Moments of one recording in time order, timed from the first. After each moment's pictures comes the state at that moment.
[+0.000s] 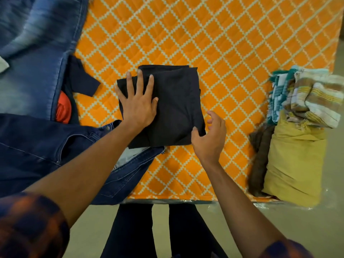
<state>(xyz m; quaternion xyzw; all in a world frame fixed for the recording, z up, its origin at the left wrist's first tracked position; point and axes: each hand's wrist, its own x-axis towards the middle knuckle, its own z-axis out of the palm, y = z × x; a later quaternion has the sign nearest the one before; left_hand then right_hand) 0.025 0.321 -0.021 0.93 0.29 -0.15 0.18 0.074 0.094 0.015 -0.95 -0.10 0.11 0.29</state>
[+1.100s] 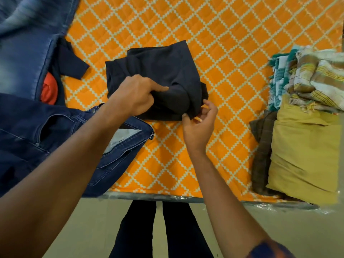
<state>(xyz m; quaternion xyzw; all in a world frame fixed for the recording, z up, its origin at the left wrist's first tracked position) 0.028 0.277 0.060 0.95 0.16 -0.14 0.24 0.054 0.078 -0.017 -0.82 -0.01 0.10 0.57</state>
